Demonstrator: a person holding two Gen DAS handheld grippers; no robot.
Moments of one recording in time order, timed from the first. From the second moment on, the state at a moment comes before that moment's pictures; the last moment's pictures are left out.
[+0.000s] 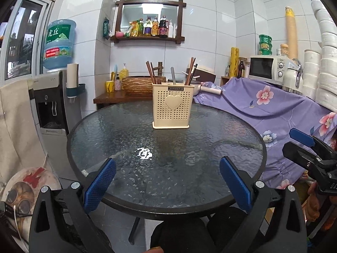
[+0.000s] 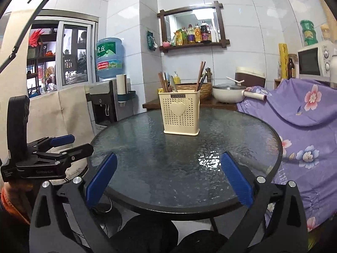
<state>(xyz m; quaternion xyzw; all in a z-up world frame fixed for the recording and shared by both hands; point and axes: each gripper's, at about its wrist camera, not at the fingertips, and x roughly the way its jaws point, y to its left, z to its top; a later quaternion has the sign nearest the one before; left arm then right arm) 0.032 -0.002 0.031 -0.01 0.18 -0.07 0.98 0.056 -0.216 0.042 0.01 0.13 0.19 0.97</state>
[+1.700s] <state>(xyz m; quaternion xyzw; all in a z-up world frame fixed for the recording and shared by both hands) 0.011 -0.005 0.034 -0.01 0.17 -0.09 0.98 0.032 -0.211 0.056 -0.01 0.12 0.18 0.98</state>
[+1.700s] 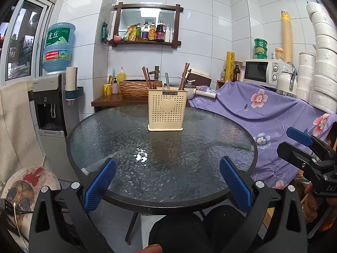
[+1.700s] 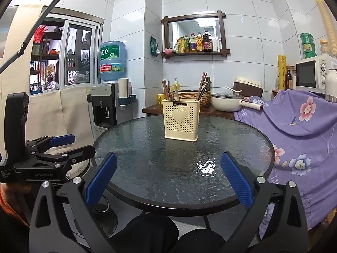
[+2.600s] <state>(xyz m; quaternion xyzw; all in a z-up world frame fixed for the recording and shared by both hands) 0.012 -0.005 0.033 -0.01 0.17 -0.09 0.98 0.032 -0.210 0.057 0.00 0.12 0.18 0.98</state>
